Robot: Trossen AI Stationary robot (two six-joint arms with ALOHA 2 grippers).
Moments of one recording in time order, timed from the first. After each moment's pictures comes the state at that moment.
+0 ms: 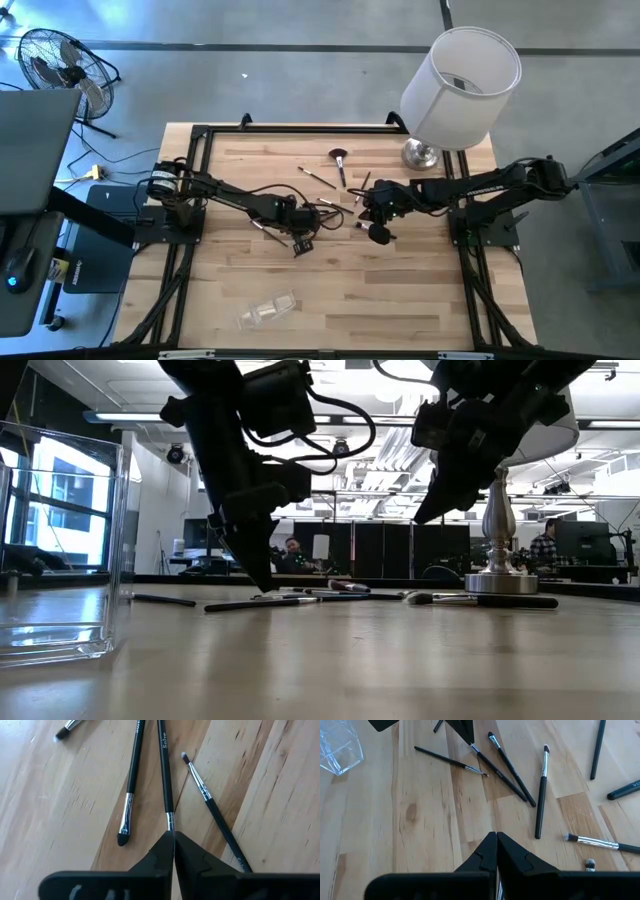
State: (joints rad) left arm -0.10 1.81 1.10 -0.46 -0.19 -0.42; right arm -0.03 1.34 0.70 -0.16 -0.04 0.24
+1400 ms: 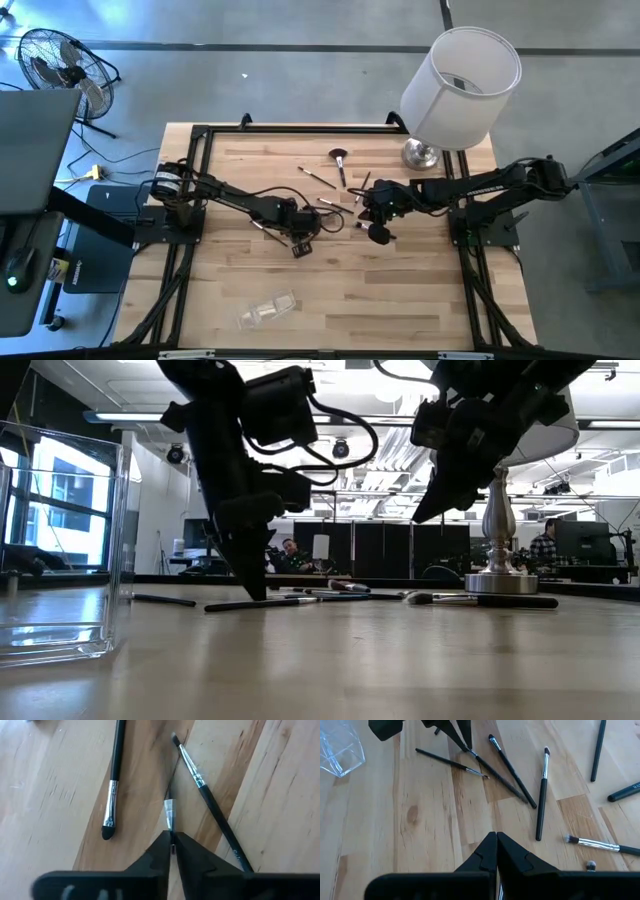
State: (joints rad) left arm -0.10 1.89 1.10 -0.46 -0.14 -0.43; right arm -0.03 1.34 0.70 -0.15 -0.04 0.25
